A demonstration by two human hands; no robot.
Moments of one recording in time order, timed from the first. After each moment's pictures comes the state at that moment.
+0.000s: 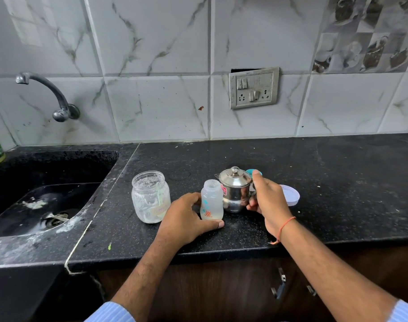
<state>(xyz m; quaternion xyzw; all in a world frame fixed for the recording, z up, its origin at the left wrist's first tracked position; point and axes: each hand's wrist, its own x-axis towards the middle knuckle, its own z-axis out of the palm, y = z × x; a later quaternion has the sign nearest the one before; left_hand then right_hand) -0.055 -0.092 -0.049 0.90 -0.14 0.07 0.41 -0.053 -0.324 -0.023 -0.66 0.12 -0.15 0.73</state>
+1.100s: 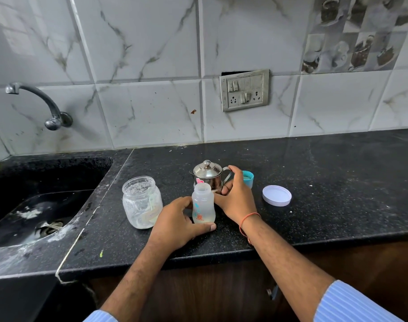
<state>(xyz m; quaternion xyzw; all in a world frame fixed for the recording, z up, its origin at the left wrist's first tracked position) -0.059 -0.093 -0.044 0.90 -0.14 0.07 0.40 -0.032 -0.294 -0.036 -0.85 0.02 -0.20 0.49</state>
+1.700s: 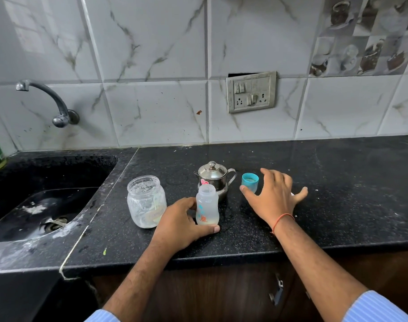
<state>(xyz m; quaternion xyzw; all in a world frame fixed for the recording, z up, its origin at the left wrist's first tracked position) -0.061 -0.093 -0.043 0.90 -0.15 0.06 0.41 -0.032 -0.359 -0.037 -0.93 0.16 -0.29 0.16</state>
